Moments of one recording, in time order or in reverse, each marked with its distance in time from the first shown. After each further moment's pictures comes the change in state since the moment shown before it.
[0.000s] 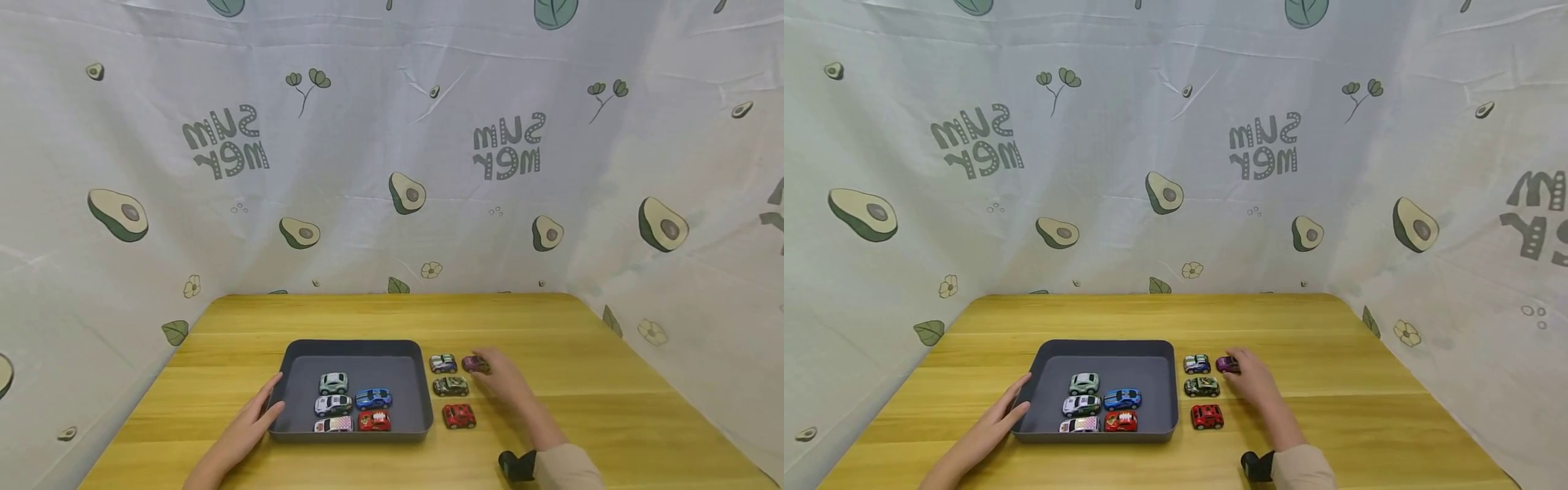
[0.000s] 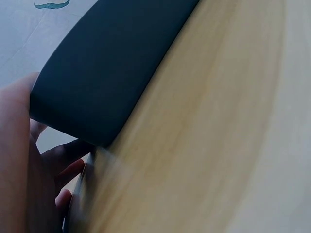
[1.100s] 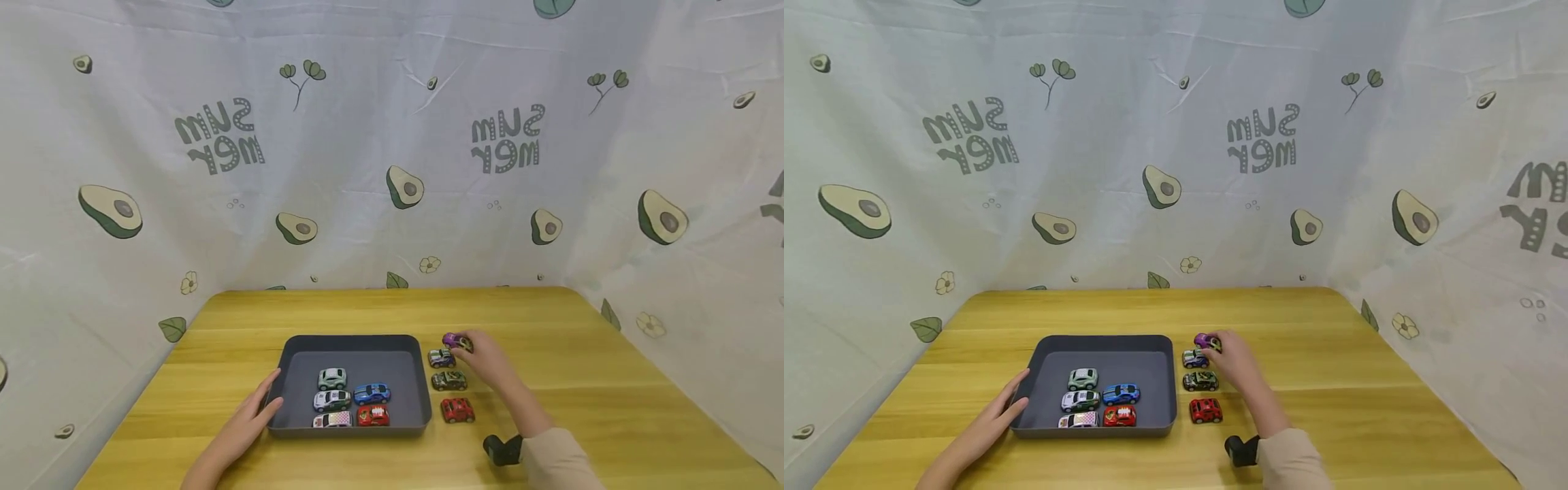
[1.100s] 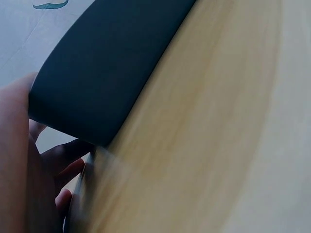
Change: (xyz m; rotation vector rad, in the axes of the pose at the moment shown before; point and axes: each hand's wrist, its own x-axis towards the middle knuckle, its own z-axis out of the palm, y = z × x) left_hand -0.001 0.003 -0.002 0.017 -0.017 -0.025; right_hand 0.016 -0.041 -0.008 0.074 -0.020 0.045
